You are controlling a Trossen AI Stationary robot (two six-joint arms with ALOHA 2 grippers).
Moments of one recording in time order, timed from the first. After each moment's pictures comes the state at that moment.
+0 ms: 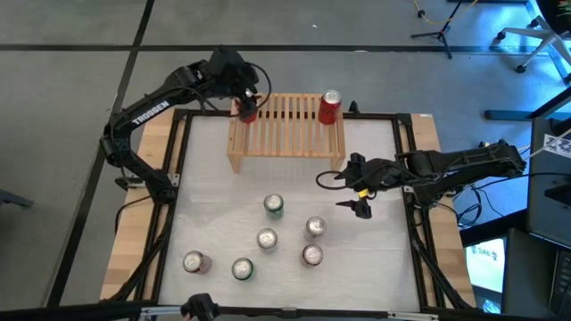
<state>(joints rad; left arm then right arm) 0.59 1.53 1.71 -0.87 -0.18 0.35 0.18 1.12 1.04 -0.68 0.09 0.10</state>
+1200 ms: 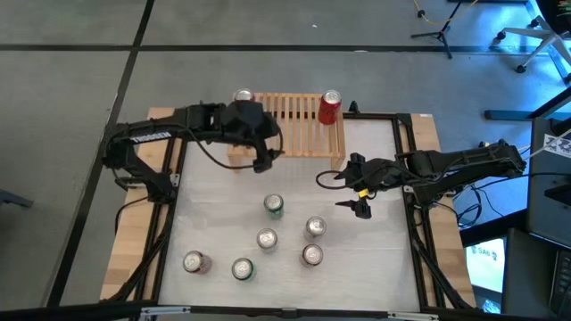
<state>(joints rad) 0.11 1.53 1.71 -0.86 -0.16 -0.02 0.18 1.12 1.04 -0.67 0.09 0.10</state>
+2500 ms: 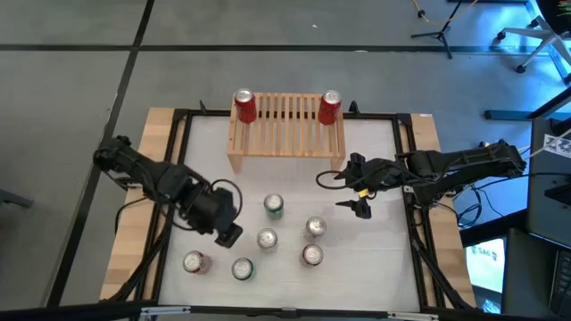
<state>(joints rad) -0.48 1.53 1.72 -1.38 0.16 -1.61 0.18 1.12 1.04 -0.67 0.09 0.10</state>
